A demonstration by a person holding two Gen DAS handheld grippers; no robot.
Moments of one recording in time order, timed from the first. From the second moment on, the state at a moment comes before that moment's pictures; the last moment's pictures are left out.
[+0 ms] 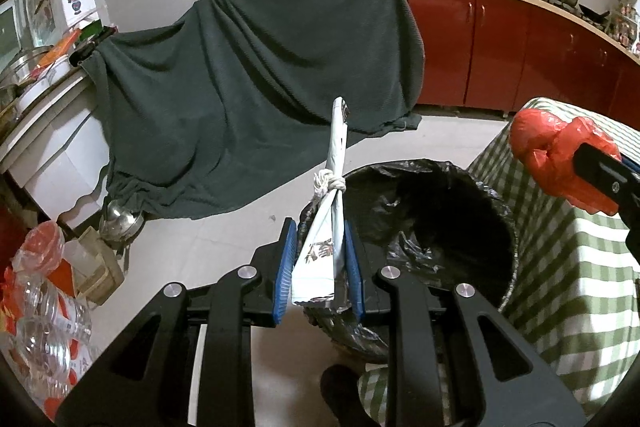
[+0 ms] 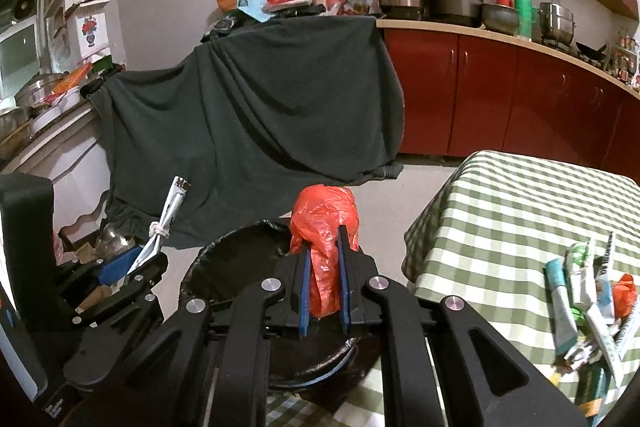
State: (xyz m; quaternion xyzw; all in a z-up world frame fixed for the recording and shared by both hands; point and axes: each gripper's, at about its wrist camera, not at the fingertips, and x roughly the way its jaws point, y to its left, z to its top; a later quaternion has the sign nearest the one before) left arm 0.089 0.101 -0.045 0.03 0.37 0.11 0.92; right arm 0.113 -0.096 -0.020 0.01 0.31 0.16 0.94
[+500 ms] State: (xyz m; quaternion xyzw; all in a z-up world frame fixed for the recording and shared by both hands) left arm 0.124 0.100 -0.071 0.03 0.39 0.10 0.92; right arm 0.143 -0.072 -0.039 0.00 0.35 0.16 0.92
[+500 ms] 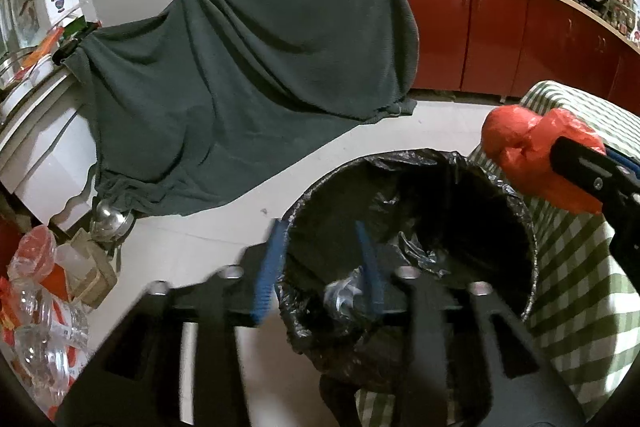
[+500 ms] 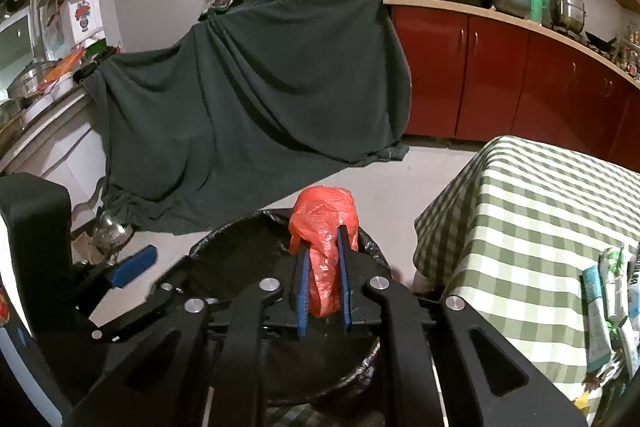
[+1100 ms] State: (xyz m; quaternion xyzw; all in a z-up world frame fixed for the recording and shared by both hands) left arm 0.112 0.090 -0.057 0.02 0.38 0.09 0.92; right arm 0.121 -0.111 -0.020 0.01 0.32 0.13 0.94
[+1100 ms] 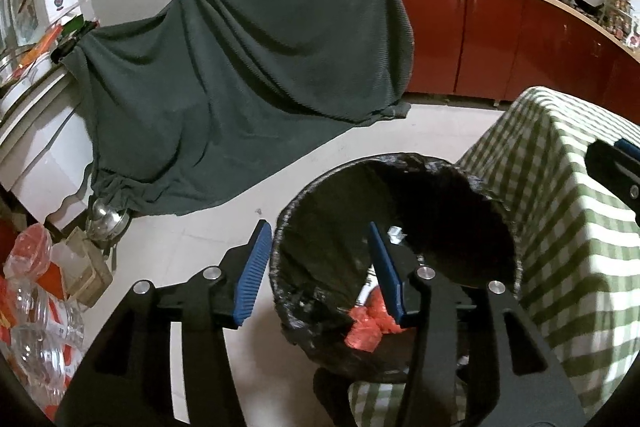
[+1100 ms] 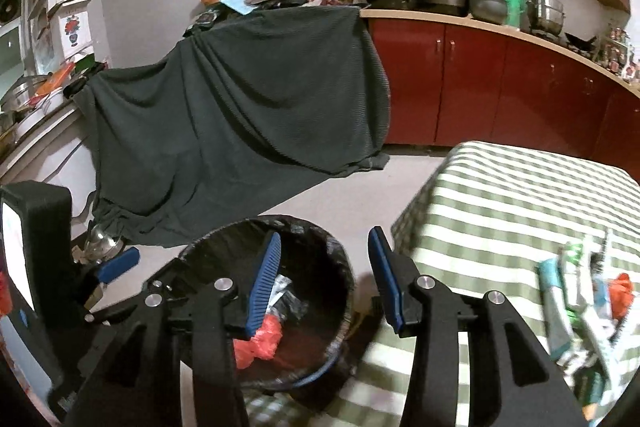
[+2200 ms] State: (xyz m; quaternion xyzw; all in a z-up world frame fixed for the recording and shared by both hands) left arm 0.024 -0.093 -0.031 0.06 0.38 -0.07 0.92; right arm 0.002 -0.316 -0.038 0.05 0.31 -0.06 0.95
